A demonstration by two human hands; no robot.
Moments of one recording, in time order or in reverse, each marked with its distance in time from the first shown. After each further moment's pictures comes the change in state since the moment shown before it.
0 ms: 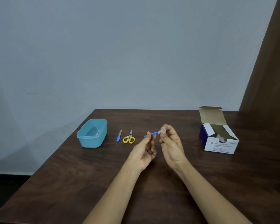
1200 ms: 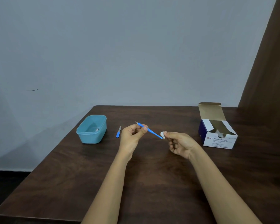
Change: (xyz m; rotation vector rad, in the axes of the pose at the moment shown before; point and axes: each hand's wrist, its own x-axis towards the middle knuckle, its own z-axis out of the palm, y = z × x) left_hand 0.010 0.024 -0.018 0.759 0.125 0.629; right_hand 0.016 -0.030 -0.031 -0.284 0.275 0.740
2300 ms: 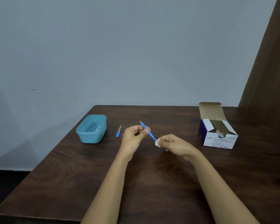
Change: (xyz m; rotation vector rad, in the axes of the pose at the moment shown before) left_hand -0.001 -0.003 -0.003 0.067 -0.120 0.083; right_hand -0.006 0.007 0.007 -0.757 -0.283 -0.313
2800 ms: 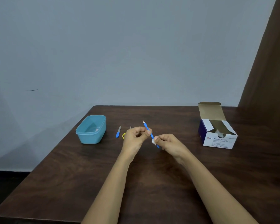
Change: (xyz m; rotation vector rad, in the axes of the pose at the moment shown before) left_hand -0.002 -0.005 0.005 -0.030 -0.034 0.030; right_hand 0.011 0.007 0.018 0.180 0.166 -0.066
